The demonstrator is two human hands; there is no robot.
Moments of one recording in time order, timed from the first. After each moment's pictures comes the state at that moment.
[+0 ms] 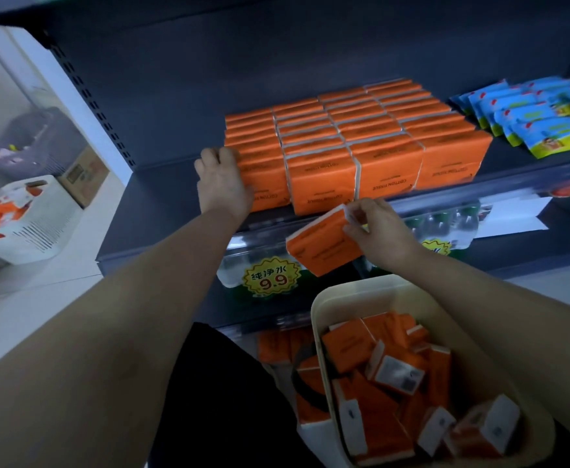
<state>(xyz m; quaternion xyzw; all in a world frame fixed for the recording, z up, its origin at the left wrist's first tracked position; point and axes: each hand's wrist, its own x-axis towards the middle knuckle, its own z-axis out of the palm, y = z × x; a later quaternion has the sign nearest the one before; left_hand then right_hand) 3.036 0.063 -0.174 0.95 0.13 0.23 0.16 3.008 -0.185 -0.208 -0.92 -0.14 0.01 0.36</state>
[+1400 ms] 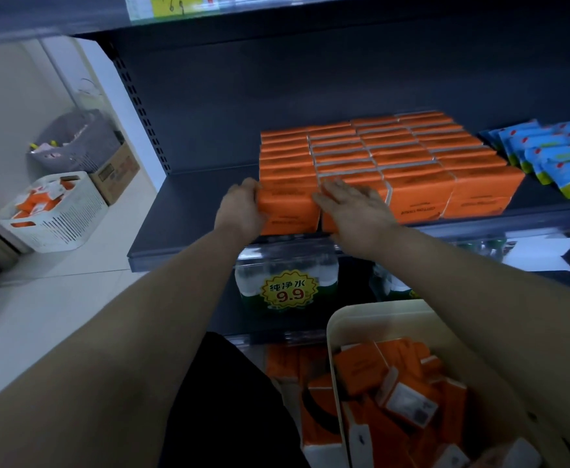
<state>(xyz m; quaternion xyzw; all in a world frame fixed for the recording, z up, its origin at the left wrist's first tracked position) 3.006 0.094 -0.173 0.95 0.12 0.14 0.27 3.031 -0.116 -0.161 -0.95 -0.32 -0.03 -0.02</state>
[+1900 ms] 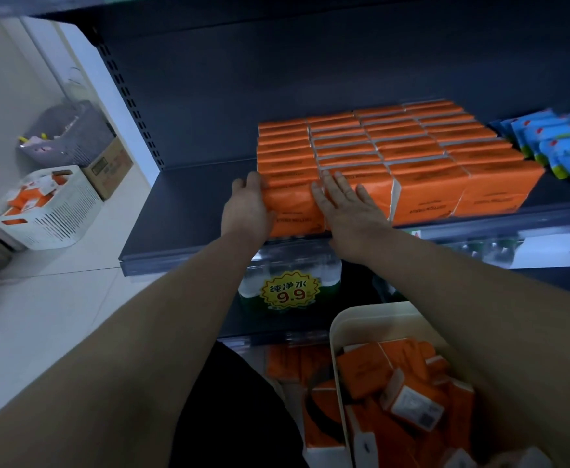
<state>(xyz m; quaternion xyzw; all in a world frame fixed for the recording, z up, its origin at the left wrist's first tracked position) 3.022 0.084 -0.186 0.95 0.13 0.18 0.23 3.056 -0.097 -0.190 -0.96 -0.29 -0.02 -0.04</state>
